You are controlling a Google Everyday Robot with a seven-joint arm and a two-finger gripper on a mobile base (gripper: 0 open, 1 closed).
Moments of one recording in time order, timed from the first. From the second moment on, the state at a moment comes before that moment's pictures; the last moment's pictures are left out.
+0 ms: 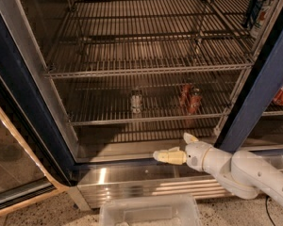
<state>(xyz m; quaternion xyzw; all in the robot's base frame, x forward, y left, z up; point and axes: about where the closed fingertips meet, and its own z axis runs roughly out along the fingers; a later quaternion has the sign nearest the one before) 0.542 -0.107 0.617 -0.20 0.78 0.33 0.48</state>
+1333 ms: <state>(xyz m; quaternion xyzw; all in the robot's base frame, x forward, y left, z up) 0.627 -0.100 0.585 -0.12 0.73 0.32 0.59</state>
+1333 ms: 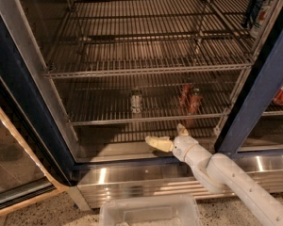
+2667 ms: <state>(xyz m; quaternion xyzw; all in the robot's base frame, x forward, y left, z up) 0.680 -0.122 0.564 -0.08 0.73 0.19 0.66</state>
